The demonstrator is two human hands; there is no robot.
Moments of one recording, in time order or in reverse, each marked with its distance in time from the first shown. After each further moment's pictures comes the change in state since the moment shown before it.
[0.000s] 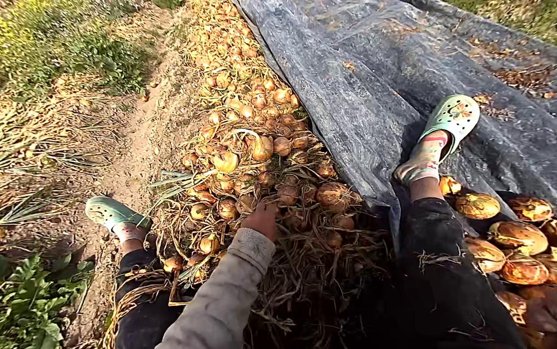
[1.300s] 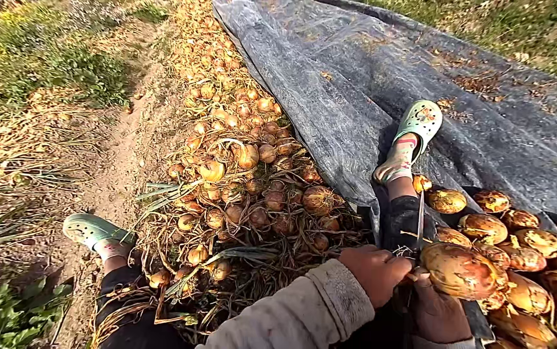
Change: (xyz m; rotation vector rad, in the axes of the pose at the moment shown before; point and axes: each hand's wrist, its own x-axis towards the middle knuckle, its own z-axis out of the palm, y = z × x) left_hand -0.074 0.141 0.052 -0.414 0.252 1.140; right_hand -0.023 0.093 0.058 -0.069 0.146 -0.081
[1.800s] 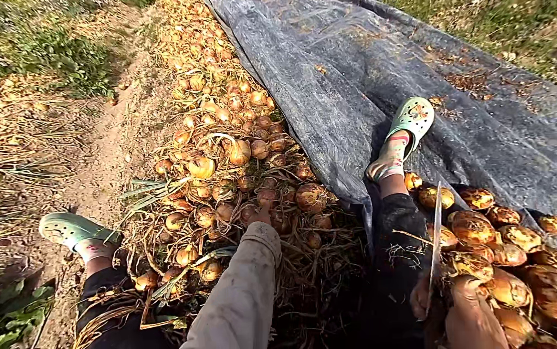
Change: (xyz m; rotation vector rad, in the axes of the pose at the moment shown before) left_hand -0.031 -0.188 -0.023 -0.661 0.799 -1.463; right_hand 0.012 -0.033 -0.034 -0.071 -0.234 0.041
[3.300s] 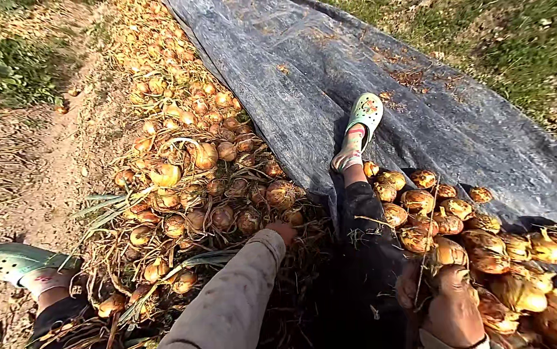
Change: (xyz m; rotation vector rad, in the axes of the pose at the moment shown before) left_hand -0.050 -0.012 0.065 1.658 -0.988 0.801; right_hand -0.007 0.003 -0.027 0.124 0.121 -0.078
